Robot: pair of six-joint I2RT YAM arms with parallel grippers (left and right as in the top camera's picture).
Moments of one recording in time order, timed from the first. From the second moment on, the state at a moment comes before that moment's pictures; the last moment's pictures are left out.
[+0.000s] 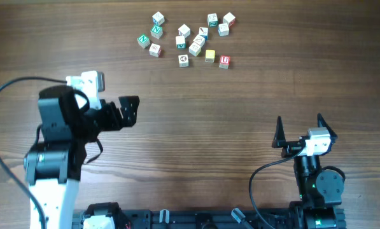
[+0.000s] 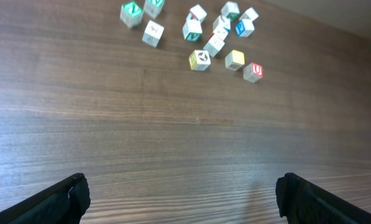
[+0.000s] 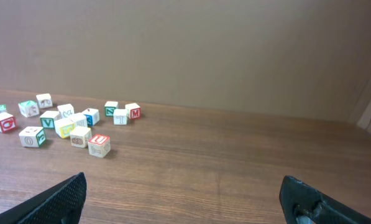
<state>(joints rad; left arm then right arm) 0.05 0.98 0.98 -0.78 0.37 -0.19 0.05 0.02 0.01 0.00 0.01 -0.10</state>
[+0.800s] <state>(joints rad) 0.00 1.42 1.33 -0.78 0.36 -0.22 0.05 0.02 0.01 0.00 0.01 -0.10</state>
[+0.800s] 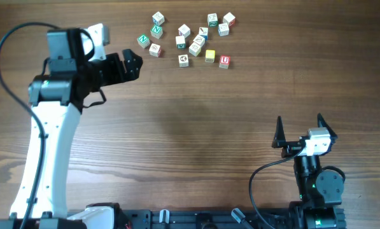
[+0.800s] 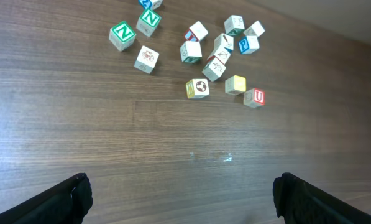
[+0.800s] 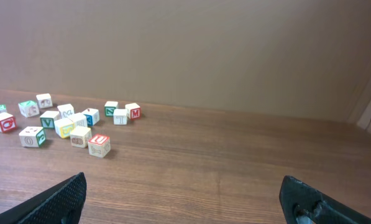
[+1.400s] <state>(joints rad) -0.14 1.65 1.36 -0.55 0.11 -0.16 0.05 0.02 0.01 0.00 0.01 -0.10</state>
